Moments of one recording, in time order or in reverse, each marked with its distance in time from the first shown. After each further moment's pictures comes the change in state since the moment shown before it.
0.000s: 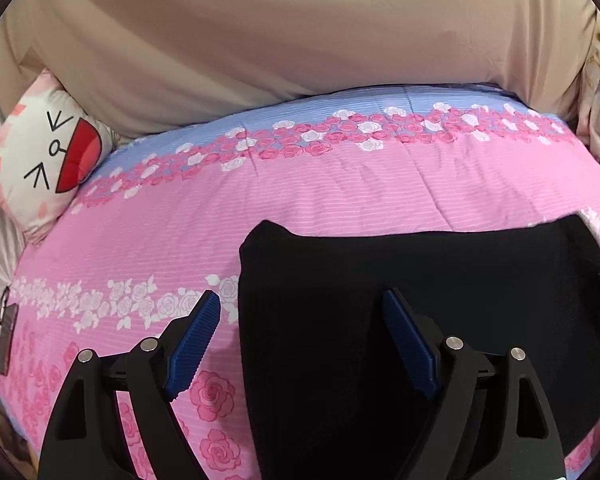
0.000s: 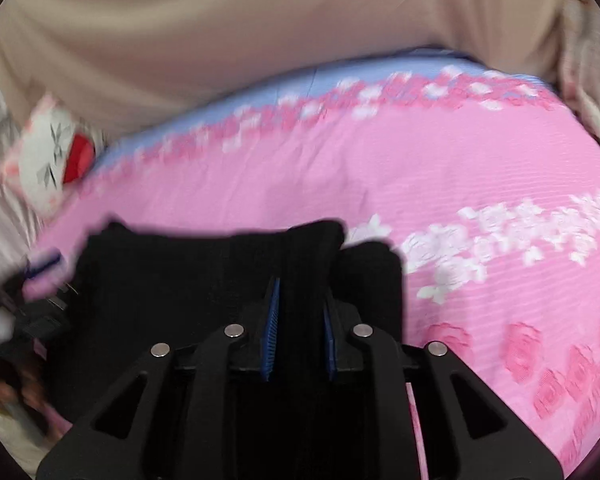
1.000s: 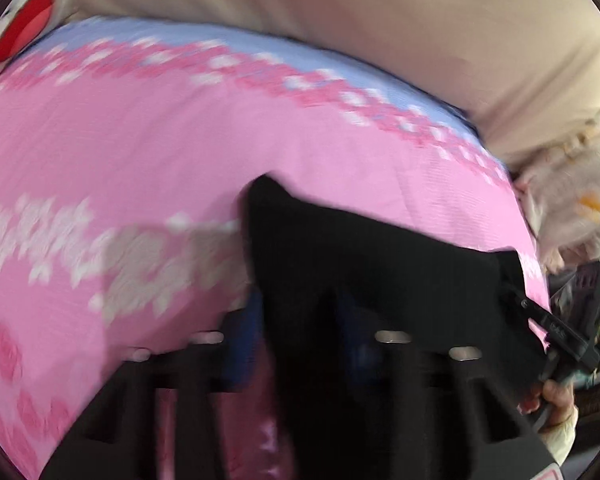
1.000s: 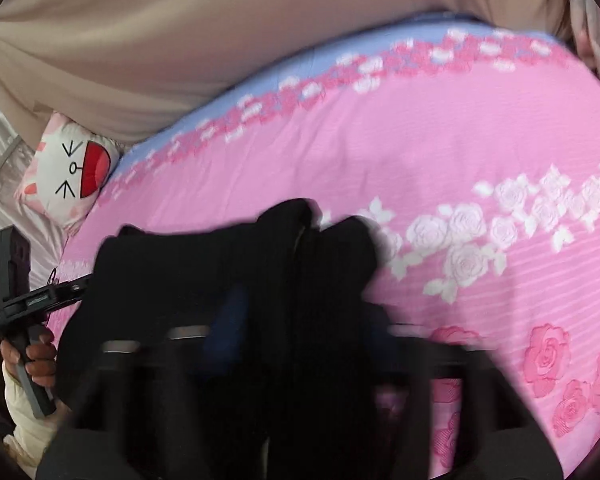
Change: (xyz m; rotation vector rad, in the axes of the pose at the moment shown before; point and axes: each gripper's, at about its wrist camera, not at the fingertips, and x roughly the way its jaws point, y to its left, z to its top) left arm 0.047 0.071 0.000 -0.236 0.188 -0.464; right arm 0.037 -0.027 -0.001 0.069 0.117 0.128
